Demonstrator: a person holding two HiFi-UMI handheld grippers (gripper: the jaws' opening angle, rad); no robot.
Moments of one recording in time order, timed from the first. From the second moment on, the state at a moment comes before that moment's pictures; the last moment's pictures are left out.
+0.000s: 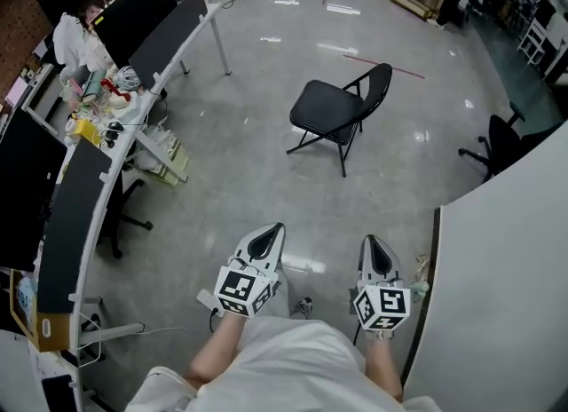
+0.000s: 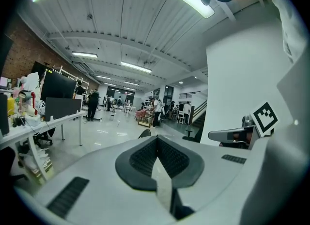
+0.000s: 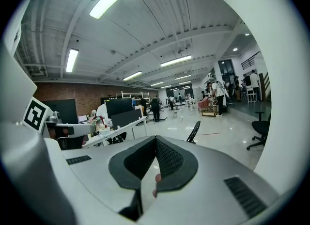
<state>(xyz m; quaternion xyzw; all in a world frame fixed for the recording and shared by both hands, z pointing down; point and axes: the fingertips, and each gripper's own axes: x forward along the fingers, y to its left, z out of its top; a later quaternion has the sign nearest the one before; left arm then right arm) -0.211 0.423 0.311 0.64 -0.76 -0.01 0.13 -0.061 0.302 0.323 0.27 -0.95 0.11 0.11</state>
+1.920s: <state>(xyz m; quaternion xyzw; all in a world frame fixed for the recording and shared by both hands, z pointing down) -0.487 0.210 0.339 0.67 -0.72 0.01 0.18 -0.366 0.090 0.341 0.28 -0.94 0.15 0.13</state>
